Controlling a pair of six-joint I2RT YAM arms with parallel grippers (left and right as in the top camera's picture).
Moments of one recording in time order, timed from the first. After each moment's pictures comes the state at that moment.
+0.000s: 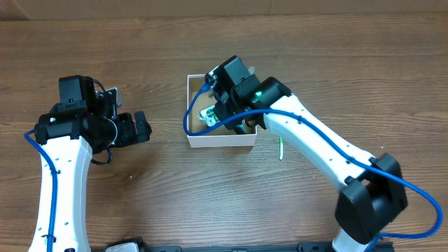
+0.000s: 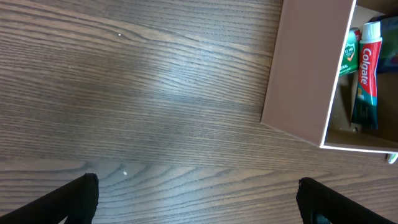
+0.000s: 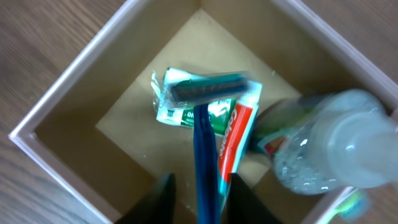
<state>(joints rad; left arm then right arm) 0.17 1.37 1.19 -1.09 0.24 -0.07 0.66 1.86 1.57 -0.83 -0.02 -0.08</state>
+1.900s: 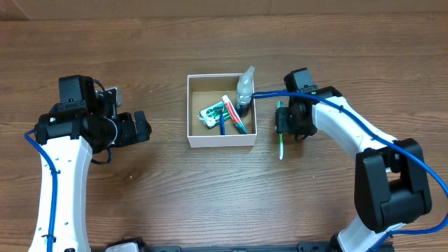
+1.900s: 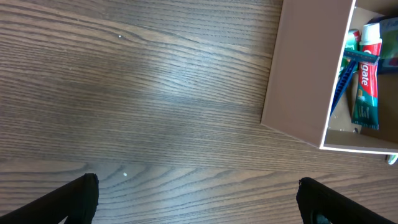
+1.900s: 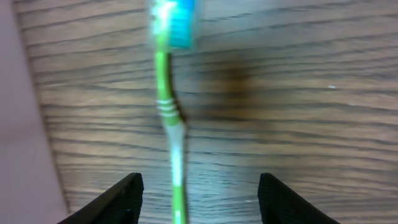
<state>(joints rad) 0.17 1.37 1.19 -1.09 0.24 -0.07 0.28 1.83 1.18 -0.74 -0.02 0.32</state>
